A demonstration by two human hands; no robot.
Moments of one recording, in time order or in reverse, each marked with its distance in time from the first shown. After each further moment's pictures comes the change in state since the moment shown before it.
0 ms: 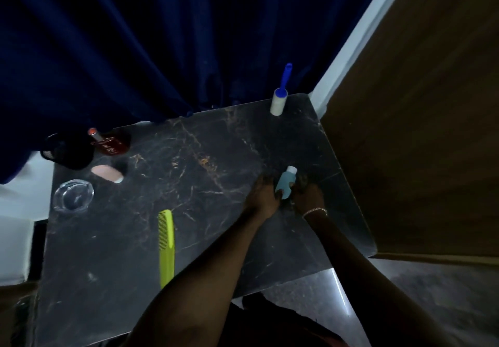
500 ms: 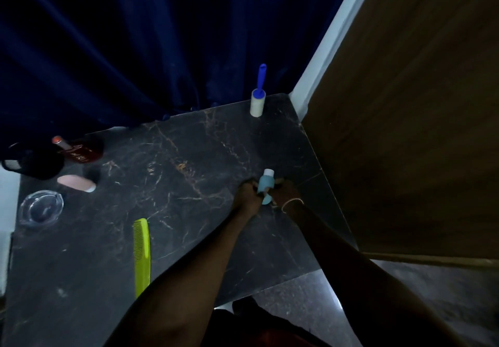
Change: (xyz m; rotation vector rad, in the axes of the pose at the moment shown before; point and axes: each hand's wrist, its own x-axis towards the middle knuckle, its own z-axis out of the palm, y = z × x) left_hand 0.024 0.014 0.017 -0.399 0.007 -0.157; right_hand 0.034 -0.001 -0.005 0.165 -0.256 0.167
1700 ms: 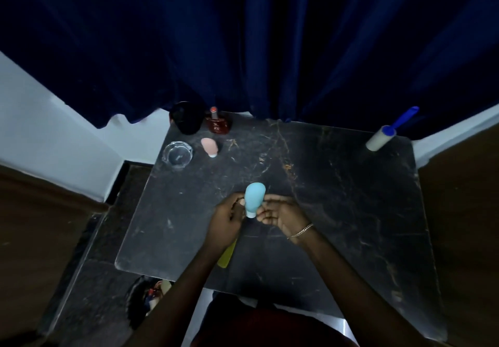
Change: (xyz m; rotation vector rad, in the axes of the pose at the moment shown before) left_hand -0.163 -0.162 -0.208 -0.202 0.608 0.259; right_hand -0.129 -0.103 0.192 0.333 -0.684 -0.153
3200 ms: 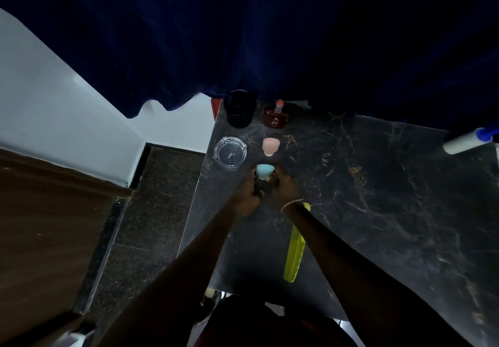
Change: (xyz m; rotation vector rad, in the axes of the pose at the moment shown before) left_hand 0.115 -0.101 -0.125 -0.045 -0.369 -0.337; right_hand 0.159 0.012 0.167 -0.877 0.336 -0.344
